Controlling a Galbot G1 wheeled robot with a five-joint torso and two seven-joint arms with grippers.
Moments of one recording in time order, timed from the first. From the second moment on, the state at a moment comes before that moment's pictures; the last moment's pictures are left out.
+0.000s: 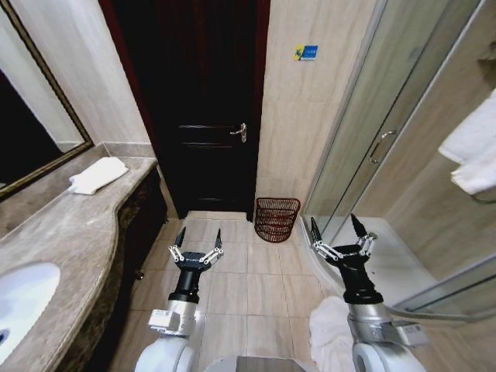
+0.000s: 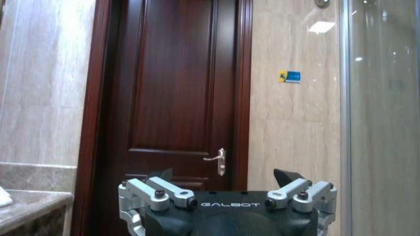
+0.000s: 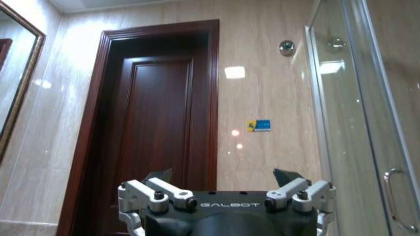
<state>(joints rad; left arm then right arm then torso) 1.84 -1.61 -0.39 -2.39 0.08 -0.16 0.01 -1.78 1.59 0.63 2.45 0.13 0.26 -0.25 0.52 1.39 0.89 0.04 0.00</state>
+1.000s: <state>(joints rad) 1.84 -1.61 -0.39 -2.38 0.09 -0.17 0.02 -1.77 1.59 0.63 2.44 0.14 0.26 -0.25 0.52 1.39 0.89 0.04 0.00</state>
